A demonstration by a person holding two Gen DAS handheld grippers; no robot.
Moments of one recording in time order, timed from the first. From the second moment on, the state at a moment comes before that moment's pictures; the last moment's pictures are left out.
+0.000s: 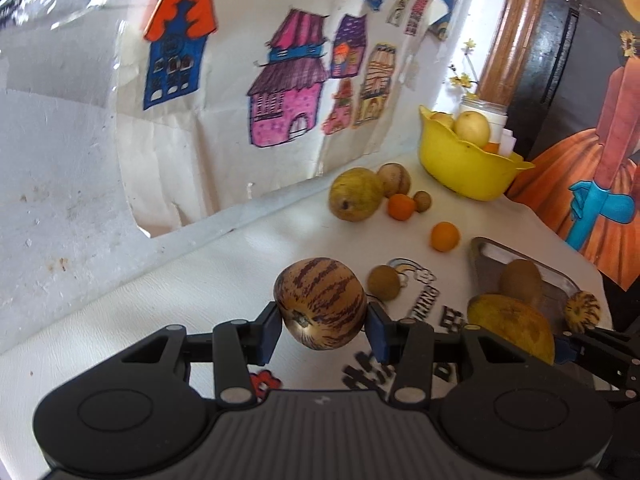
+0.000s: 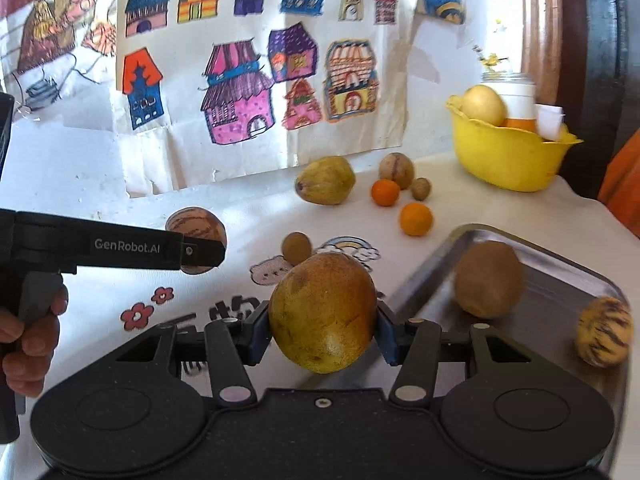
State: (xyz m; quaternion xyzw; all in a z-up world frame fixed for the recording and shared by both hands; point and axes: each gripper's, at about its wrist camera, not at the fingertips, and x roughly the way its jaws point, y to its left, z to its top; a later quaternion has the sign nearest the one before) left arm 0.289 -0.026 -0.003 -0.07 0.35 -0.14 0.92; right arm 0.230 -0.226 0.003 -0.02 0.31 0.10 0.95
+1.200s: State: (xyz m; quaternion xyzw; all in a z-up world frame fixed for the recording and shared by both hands) left arm 0.247 -0.173 -0.012 -0.02 0.36 -0.27 0.89; right arm 0.179 -0.361 -0.007 -0.04 0.30 -0.01 0.95
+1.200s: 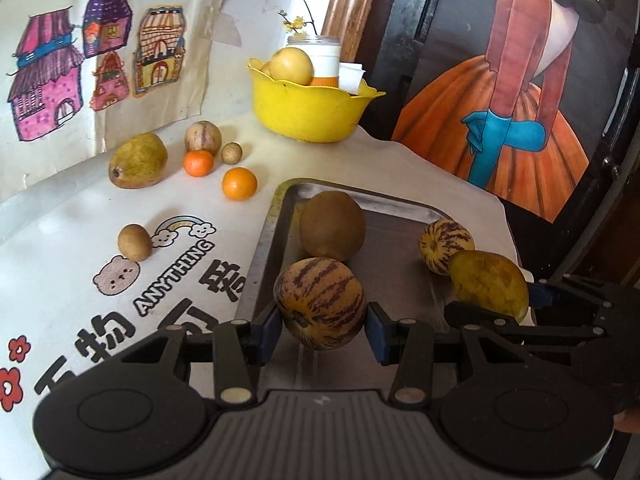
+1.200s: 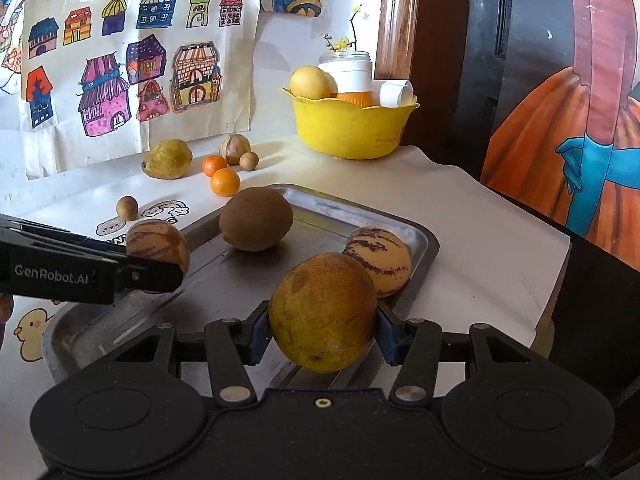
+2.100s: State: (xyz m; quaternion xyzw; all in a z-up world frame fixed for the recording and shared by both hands) left arm 0.259 -0.174 -0.022 -0.02 0.38 -0.27 0.88; right arm 0.185 -0.353 -0.021 -0.08 0.31 0.00 0.95
